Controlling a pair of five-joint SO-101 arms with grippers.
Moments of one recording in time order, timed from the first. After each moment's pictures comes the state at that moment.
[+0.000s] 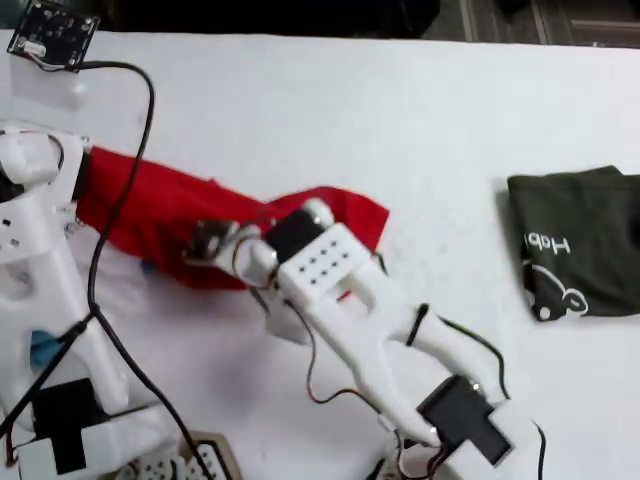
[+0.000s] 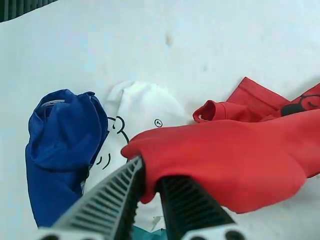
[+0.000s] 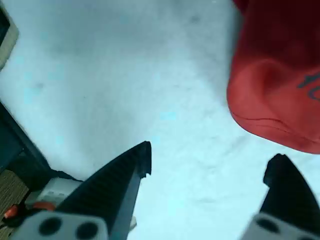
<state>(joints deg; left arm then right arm) -21.4 -10.4 -25.1 100.2 -25.1 -44.8 -5.1 14.9 93.1 30.5</state>
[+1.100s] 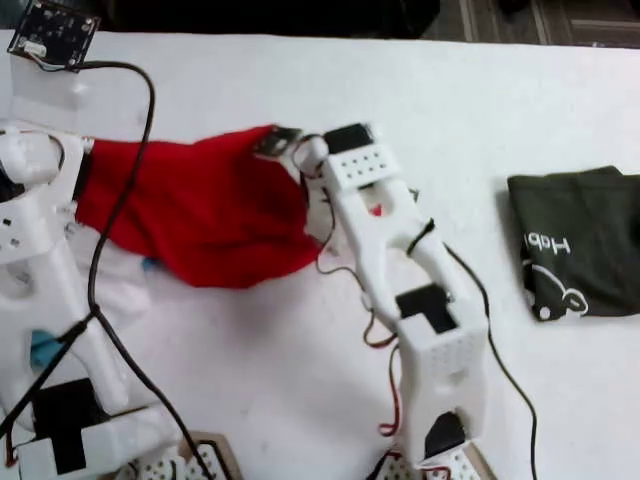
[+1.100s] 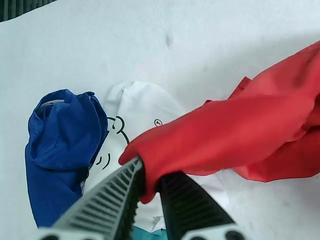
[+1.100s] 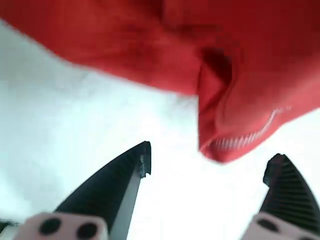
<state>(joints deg) -21.4 -10.4 -25.1 100.2 -25.1 -23.2 24.7 -18.4 95.1 35.5</state>
